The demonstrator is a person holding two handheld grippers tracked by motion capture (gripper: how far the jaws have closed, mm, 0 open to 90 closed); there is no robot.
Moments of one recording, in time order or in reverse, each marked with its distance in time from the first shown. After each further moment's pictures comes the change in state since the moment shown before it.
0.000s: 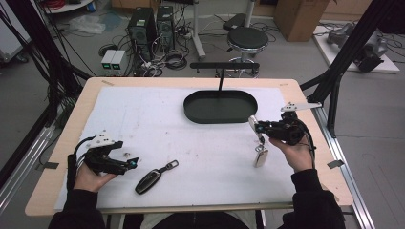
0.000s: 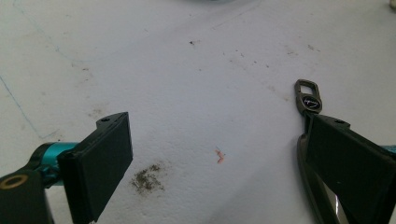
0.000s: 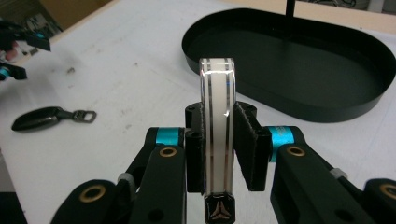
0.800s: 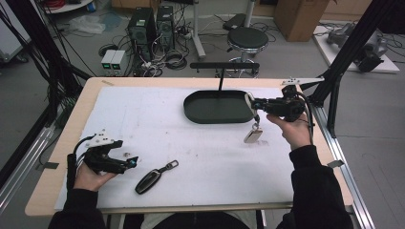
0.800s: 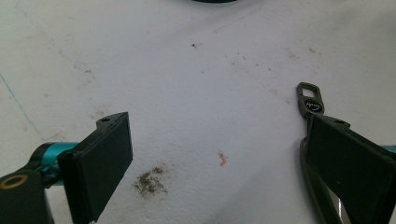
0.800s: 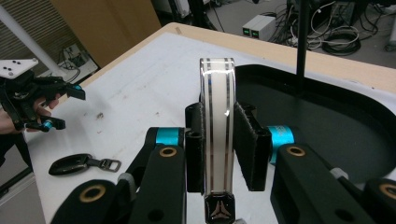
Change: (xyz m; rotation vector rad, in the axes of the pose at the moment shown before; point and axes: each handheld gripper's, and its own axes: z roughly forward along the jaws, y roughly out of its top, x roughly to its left) left arm 0.003 0.000 0.000 -0.018 -0.003 -0.008; right arm -0.006 0.063 0.000 -0.074 0.089 0.020
